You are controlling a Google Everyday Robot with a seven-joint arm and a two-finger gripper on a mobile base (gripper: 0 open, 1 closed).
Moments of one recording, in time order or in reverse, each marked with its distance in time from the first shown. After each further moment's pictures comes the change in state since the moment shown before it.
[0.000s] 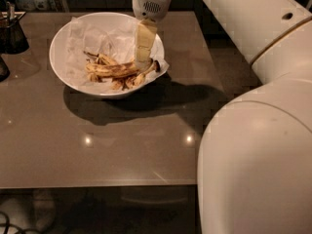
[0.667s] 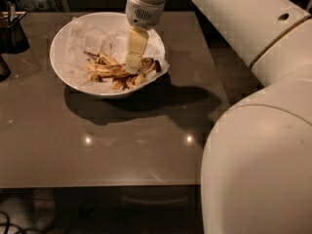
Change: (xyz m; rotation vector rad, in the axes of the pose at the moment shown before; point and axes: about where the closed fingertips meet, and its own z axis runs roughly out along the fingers) arm -0.009 0.008 0.014 0.003 0.013 0.083
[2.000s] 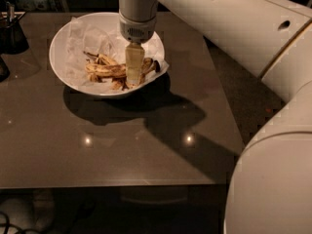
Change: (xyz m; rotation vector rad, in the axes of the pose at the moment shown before) arm 0.006 0.004 0.022 0.155 0.130 -0.031
